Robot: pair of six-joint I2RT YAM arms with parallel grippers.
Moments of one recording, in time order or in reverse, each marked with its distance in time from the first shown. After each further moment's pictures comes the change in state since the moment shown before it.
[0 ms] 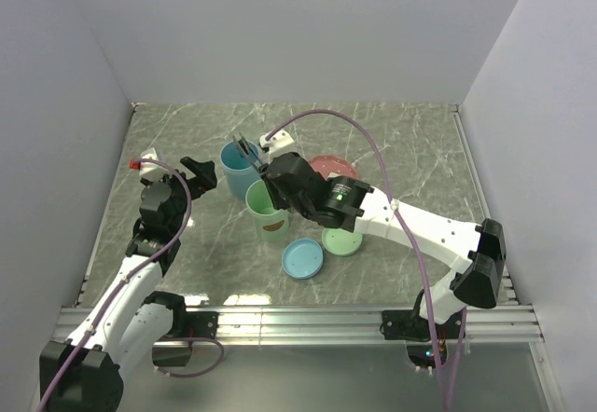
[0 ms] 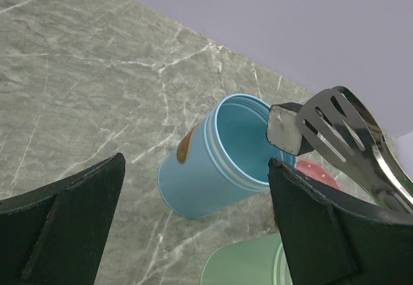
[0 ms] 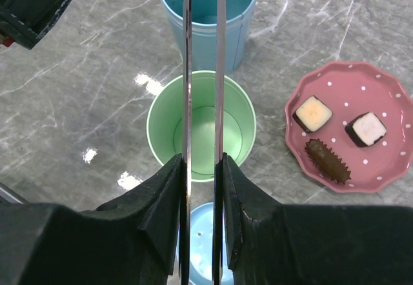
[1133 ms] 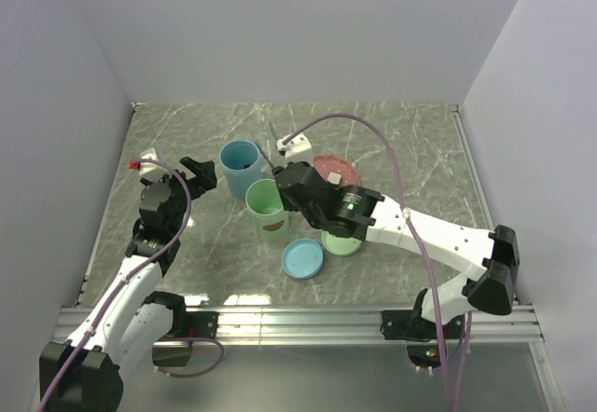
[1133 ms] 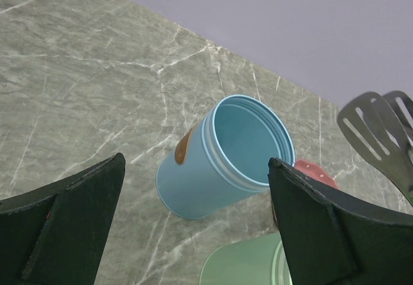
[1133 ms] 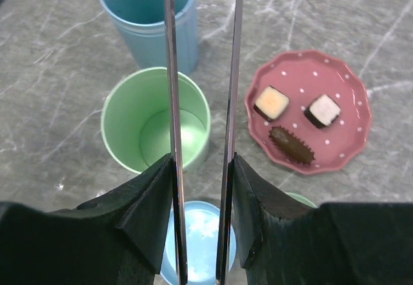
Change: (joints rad) left arm 0.000 -0.003 0.000 0.000 0.004 -0.001; right arm 0.015 -0.065 -0.082 0.012 0.169 0.032
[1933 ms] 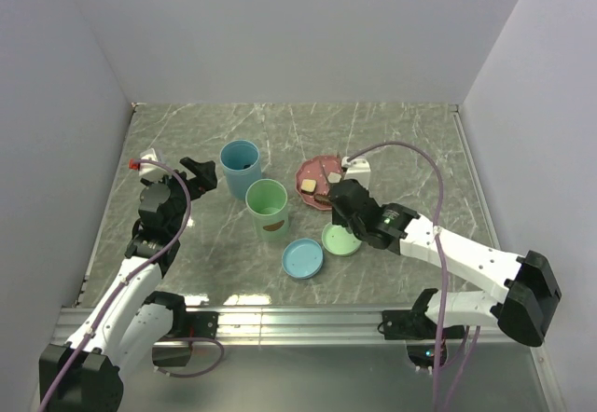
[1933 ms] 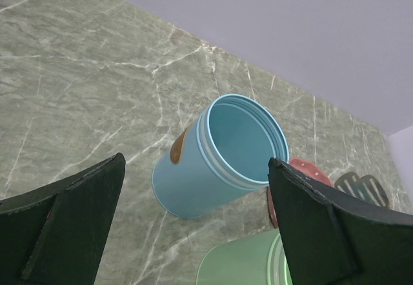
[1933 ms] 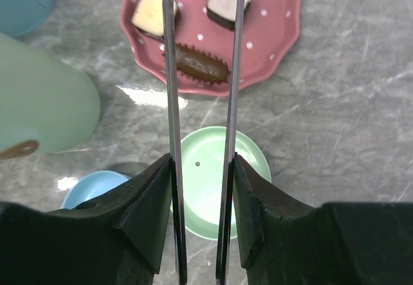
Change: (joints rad) left arm 0.000 -0.012 -0.002 0.000 0.014 -0.003; right arm -0.220 -0.282 -0.497 0.036 -0.037 0.198
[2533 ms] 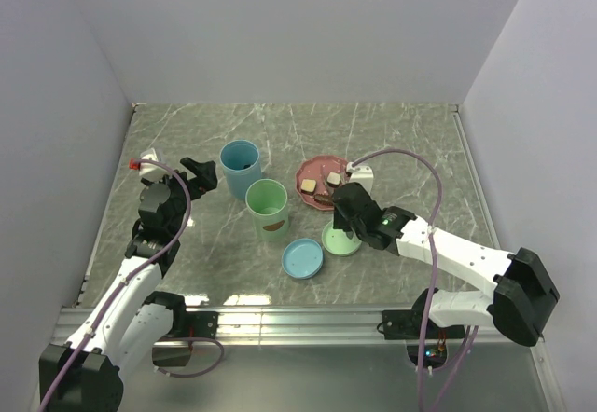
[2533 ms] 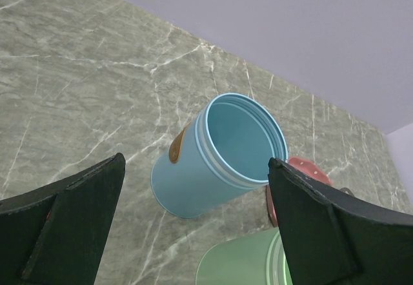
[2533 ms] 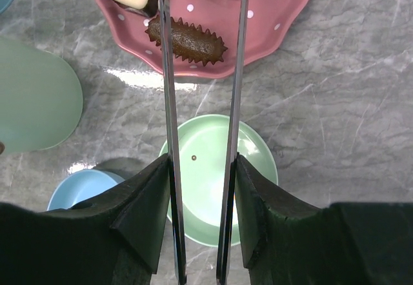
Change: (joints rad) left arm 0.000 0.000 0.000 0.000 0.007 0.000; right arm -0.072 0.017 -0.116 0.087 -0.101 0.053
